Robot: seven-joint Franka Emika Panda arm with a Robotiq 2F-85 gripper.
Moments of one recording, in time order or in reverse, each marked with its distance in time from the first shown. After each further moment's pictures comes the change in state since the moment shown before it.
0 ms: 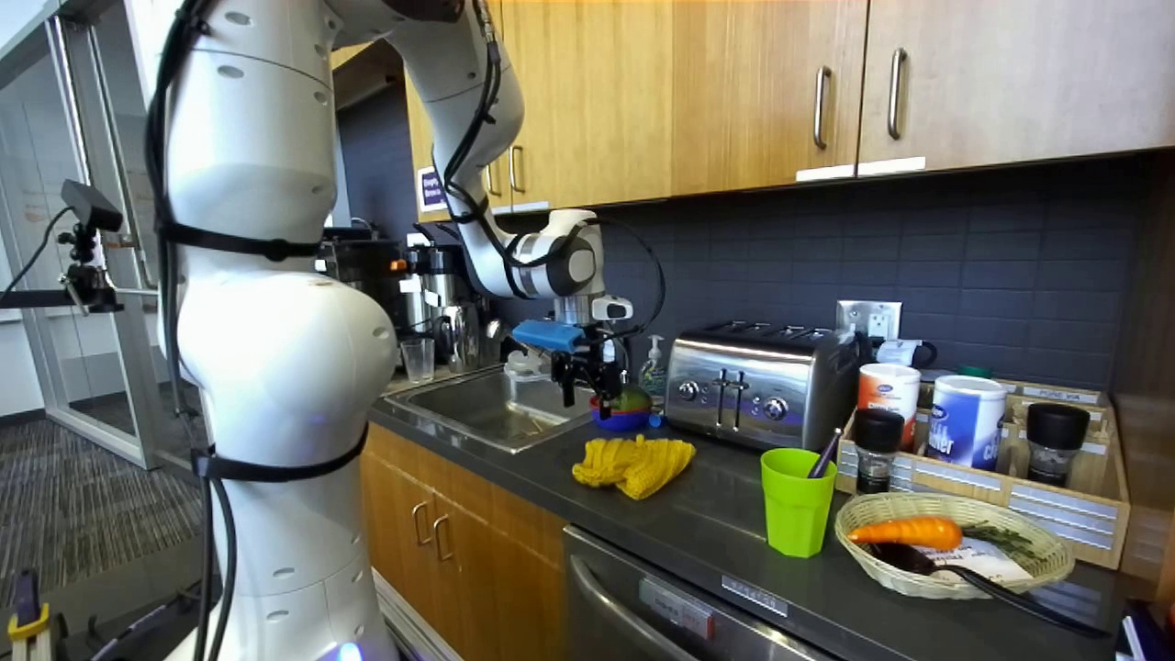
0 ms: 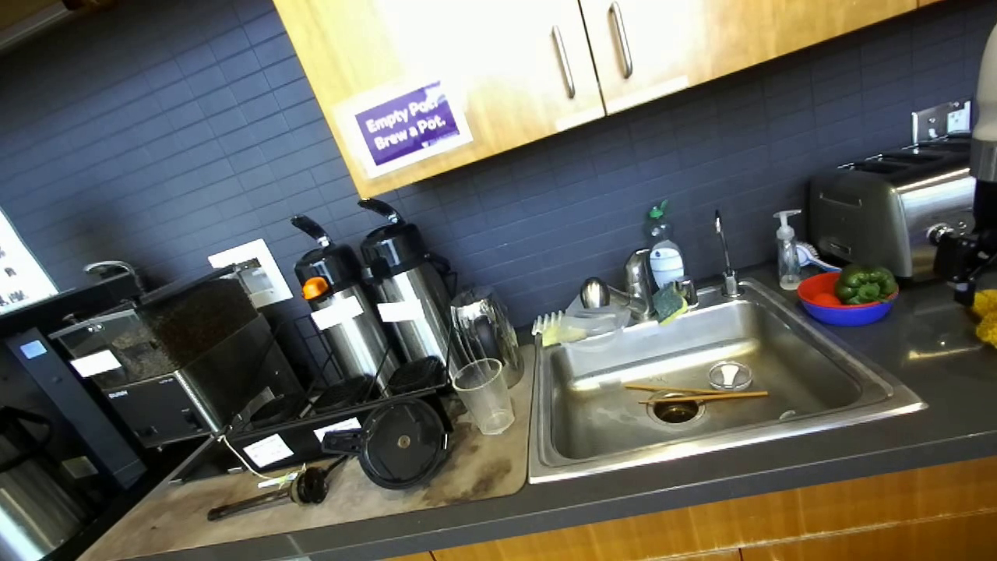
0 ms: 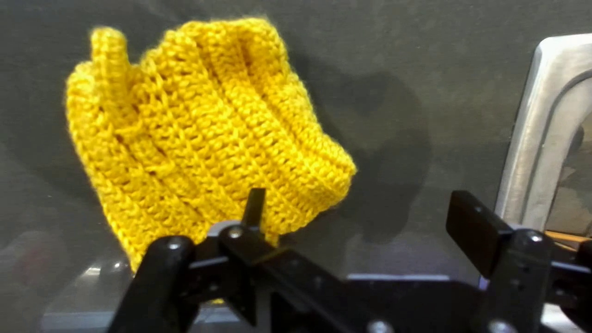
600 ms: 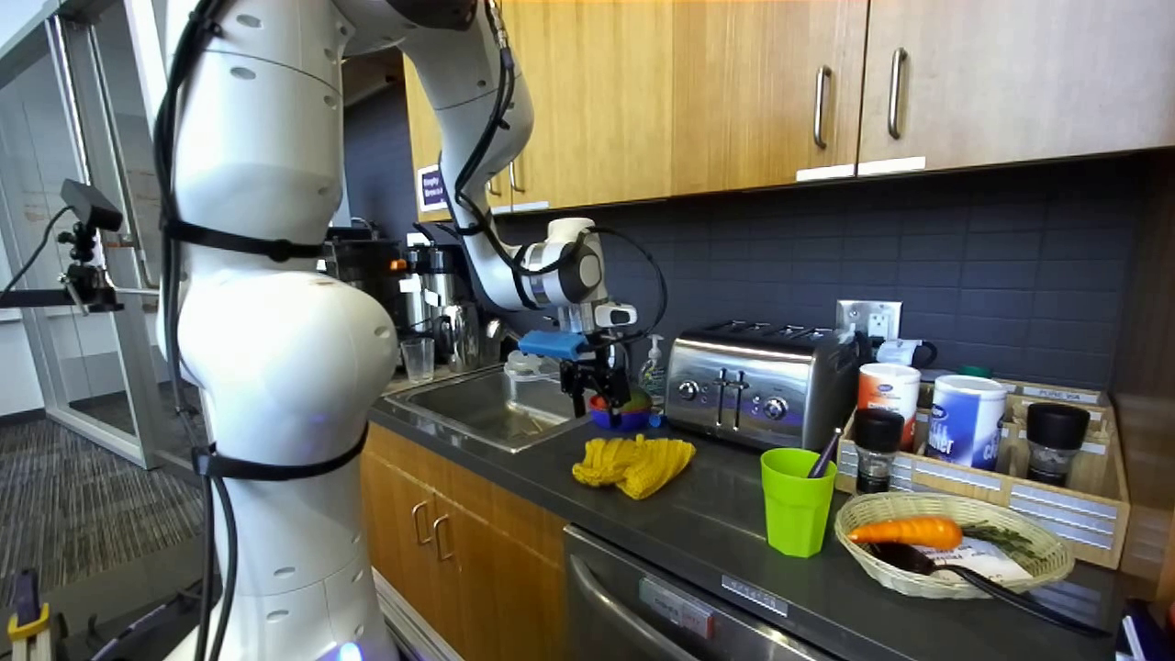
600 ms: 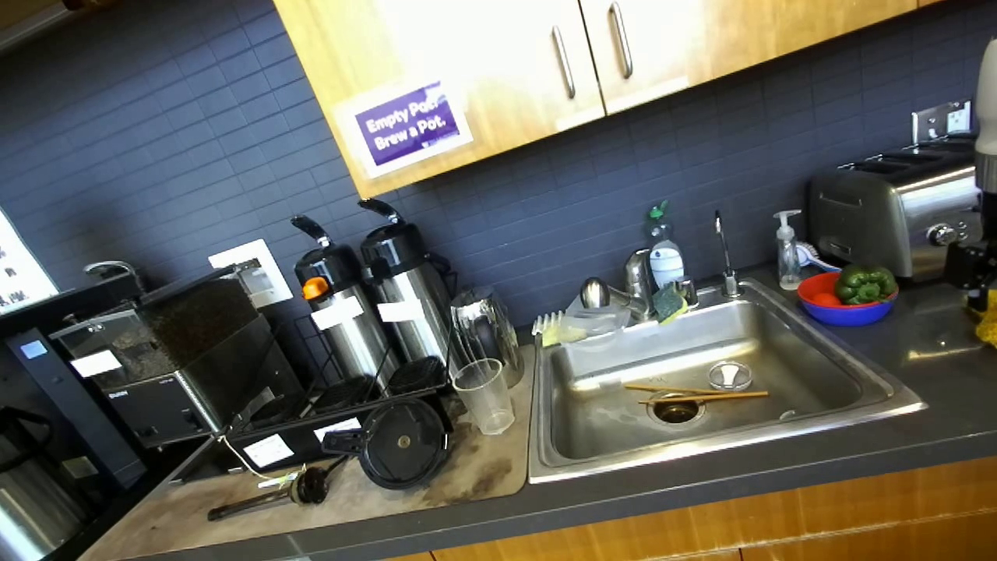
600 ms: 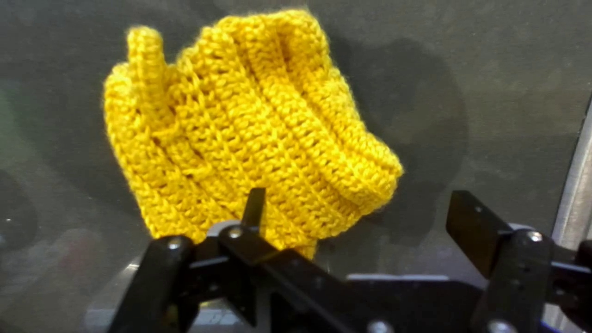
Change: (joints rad) arm 0.009 0.033 -0.036 0.003 -0.159 0.018 0.152
